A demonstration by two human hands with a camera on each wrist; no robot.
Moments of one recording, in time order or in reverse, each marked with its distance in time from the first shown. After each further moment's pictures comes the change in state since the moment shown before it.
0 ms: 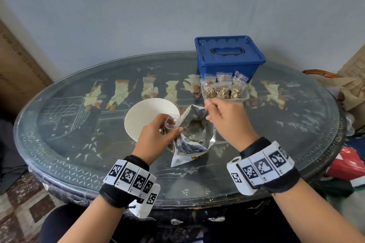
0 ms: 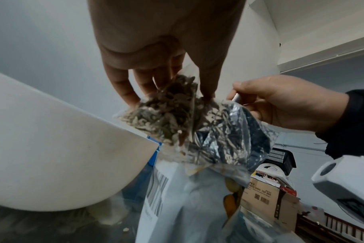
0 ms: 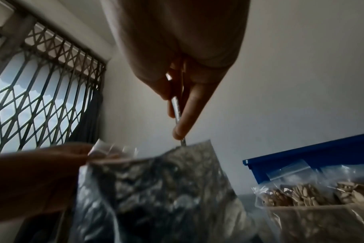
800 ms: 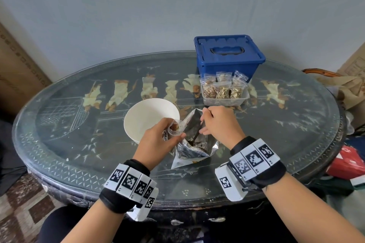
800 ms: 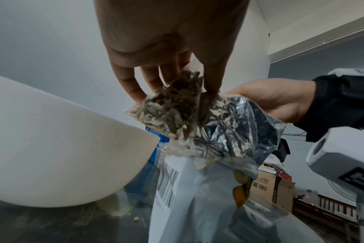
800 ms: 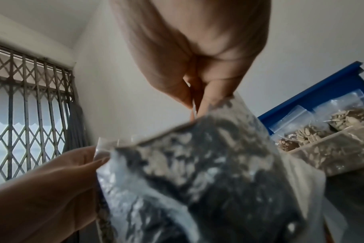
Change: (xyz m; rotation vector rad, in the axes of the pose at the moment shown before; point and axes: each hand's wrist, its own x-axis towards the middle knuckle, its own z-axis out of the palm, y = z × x) left_hand -0.008 0.003 0.002 0.062 -0.035 0.084; right_hand 0.005 -0.010 0.015 0.136 -0.282 0.511
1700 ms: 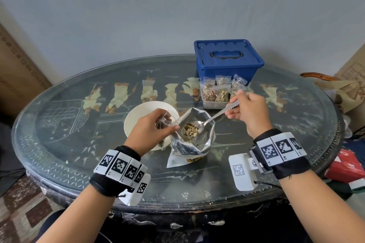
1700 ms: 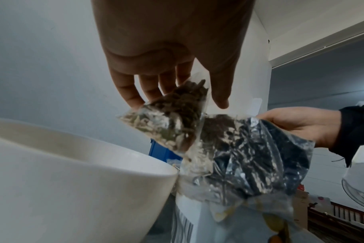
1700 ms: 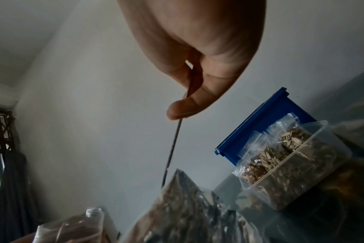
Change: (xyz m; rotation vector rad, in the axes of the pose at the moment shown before) left_hand 0.027 0.005 -0.026 0.006 -0.038 -0.028; right_hand 0.011 0.011 -0.049 0.563 0.353 0.196
